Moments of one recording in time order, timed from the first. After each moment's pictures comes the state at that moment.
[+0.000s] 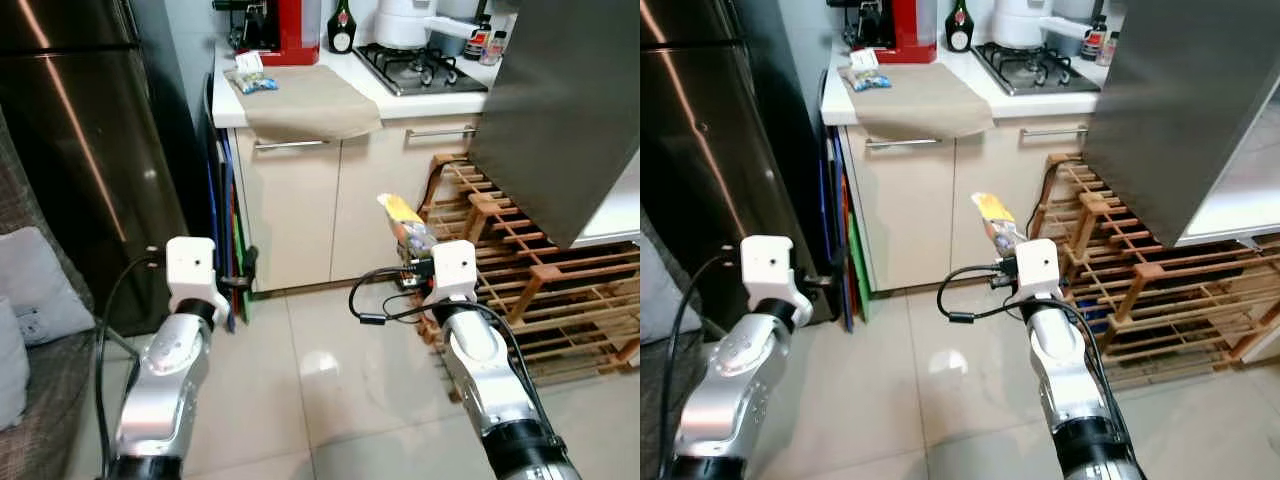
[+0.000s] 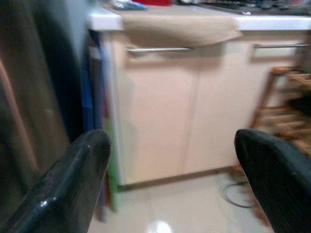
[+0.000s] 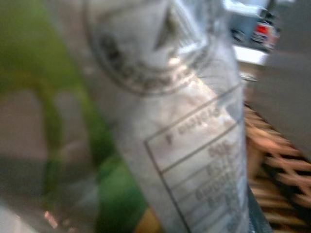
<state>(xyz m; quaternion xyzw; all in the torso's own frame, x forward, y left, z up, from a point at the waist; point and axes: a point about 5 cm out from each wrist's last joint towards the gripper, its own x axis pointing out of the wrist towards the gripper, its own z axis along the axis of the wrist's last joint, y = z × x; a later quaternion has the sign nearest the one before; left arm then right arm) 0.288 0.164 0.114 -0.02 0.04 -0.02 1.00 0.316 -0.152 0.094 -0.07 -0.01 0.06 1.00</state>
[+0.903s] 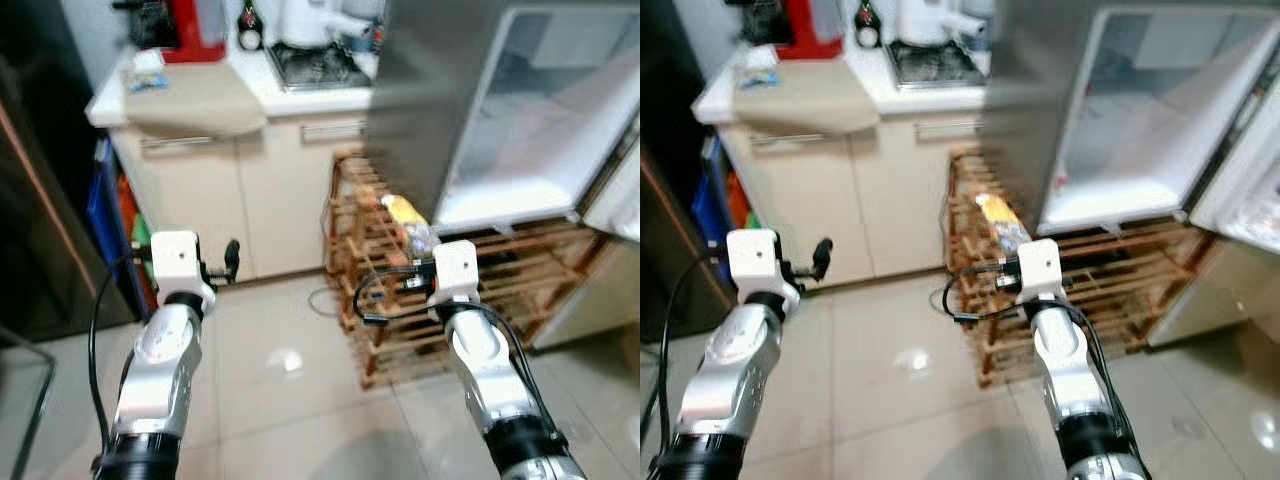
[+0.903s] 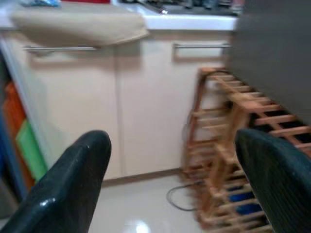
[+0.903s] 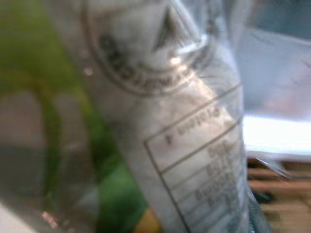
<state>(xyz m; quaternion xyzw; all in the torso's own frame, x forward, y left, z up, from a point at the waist) 0.308 0.163 0.113 -0.03 0.04 -0.01 1.00 0.314 -0.176 0.081 -0.10 0.01 0.02 1.00</state>
